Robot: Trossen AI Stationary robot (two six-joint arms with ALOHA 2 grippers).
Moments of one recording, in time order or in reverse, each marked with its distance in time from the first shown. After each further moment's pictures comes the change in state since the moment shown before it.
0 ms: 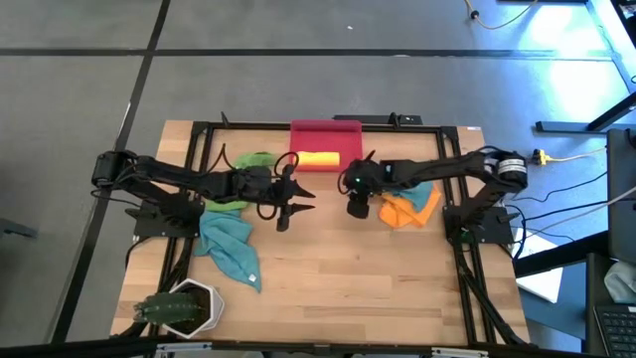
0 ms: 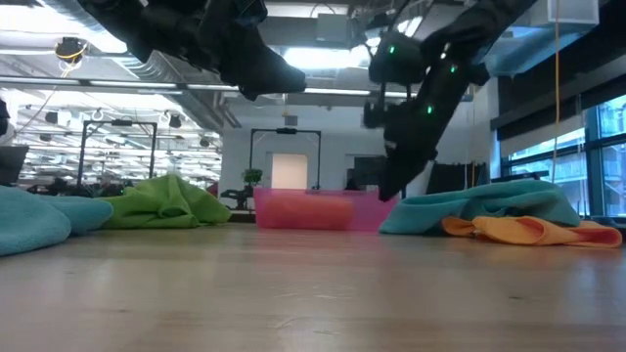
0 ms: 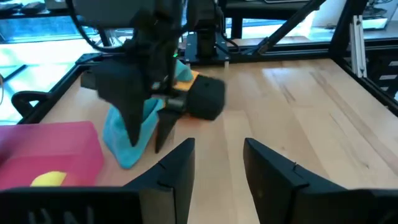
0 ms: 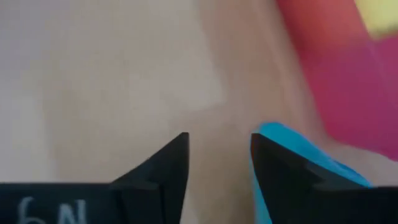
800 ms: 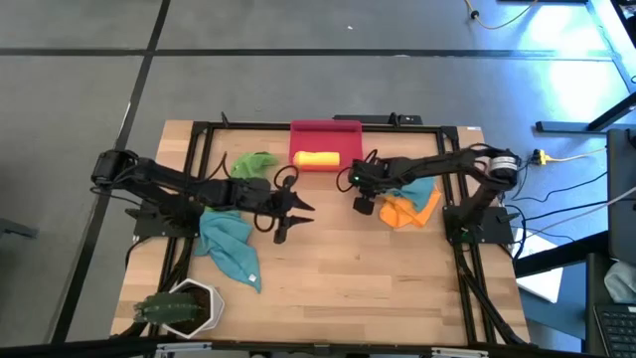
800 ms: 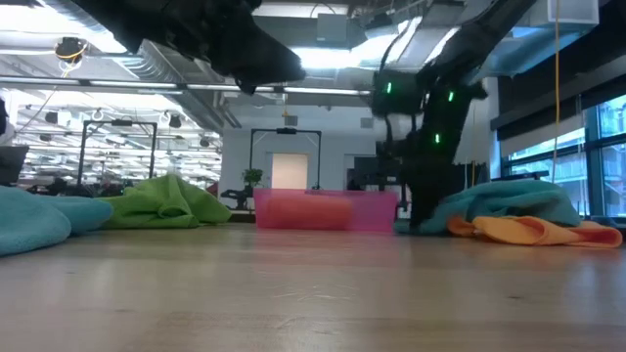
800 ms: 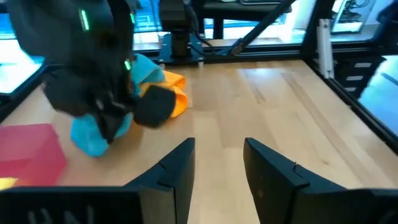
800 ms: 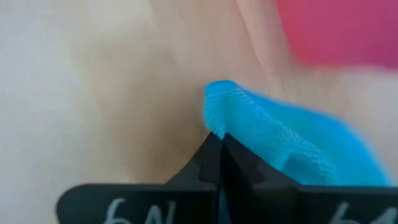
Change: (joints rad) left arm -0.122 0.000 0.000 0.000 -0.047 -0.054; right arm -0.032 0.020 -0.004 -0.128 0.052 0.036
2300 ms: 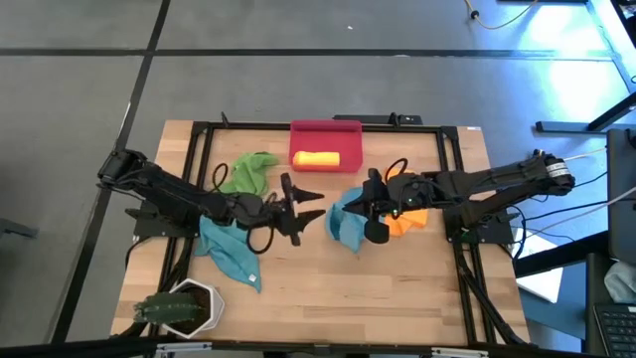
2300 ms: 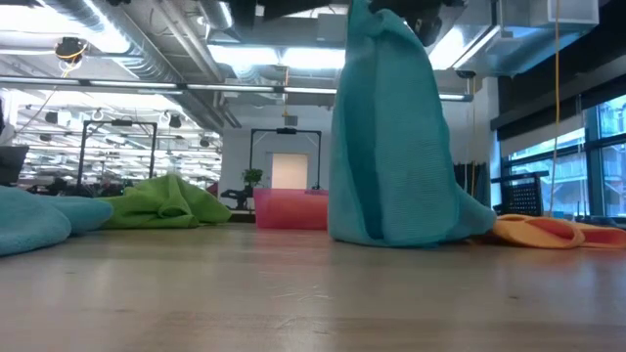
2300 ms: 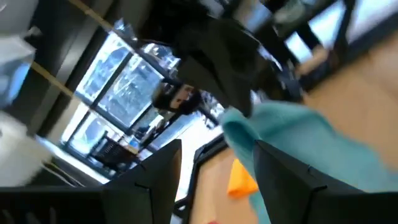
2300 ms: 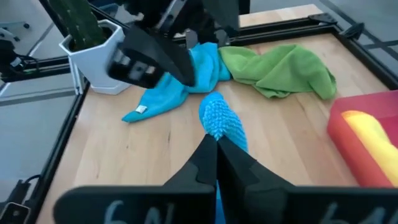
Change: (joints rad) left arm -0.175 0.075 0.125 0.230 -0.501 0.800; right arm 0.384 -0.421 0.087 0.239 -0.043 0.132
